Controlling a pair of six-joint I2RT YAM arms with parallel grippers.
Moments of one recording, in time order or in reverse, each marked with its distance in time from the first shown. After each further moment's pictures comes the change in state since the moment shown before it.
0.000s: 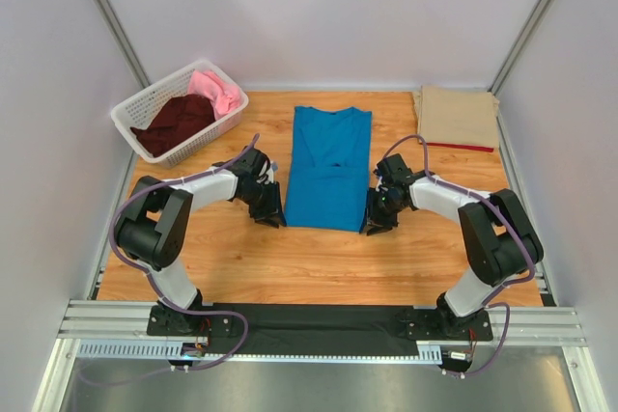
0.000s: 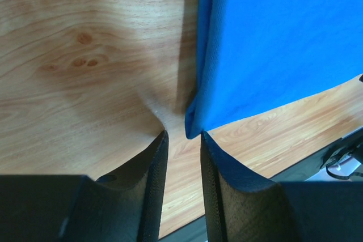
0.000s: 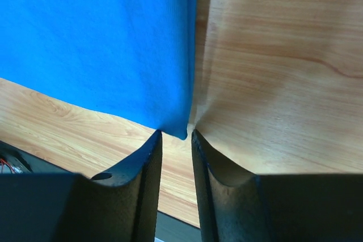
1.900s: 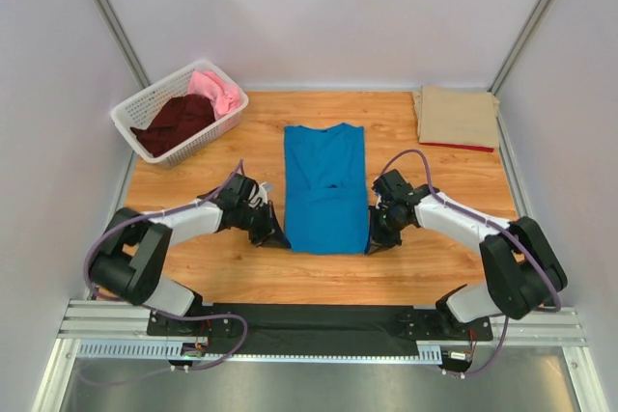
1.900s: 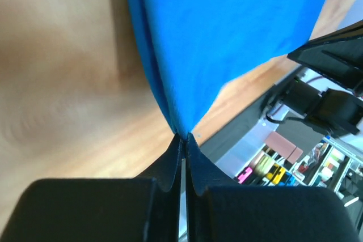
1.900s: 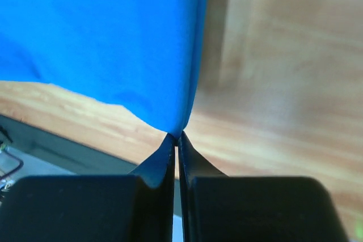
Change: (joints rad) left arm -0.017 -0.198 -0.325 0.261 0.273 -0.227; right arm 0.098 -0.171 -0.121 -0.078 0.018 0.052
